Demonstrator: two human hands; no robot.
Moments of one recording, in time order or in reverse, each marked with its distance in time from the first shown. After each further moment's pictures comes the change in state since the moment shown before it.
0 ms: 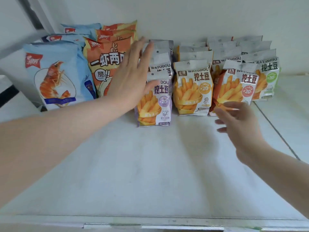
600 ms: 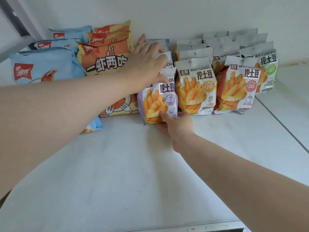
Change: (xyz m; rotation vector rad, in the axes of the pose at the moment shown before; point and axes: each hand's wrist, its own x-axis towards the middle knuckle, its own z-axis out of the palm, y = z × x) left_hand 0.063 -0.021 0.028 0.118 -0.207 0.405; right_hand 0.005 0.021 0.152 0.317 -0.084 0.344
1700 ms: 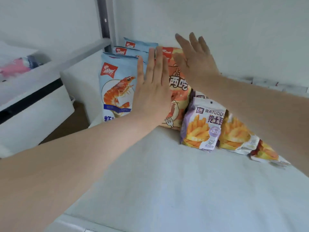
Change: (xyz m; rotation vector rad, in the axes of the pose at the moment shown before) left_hand -0.115 -0.019 -0.026 0.202 0.212 -0.738; right_hand -0.007 -0.169 0.131 -1.328 -0.192 -1.204
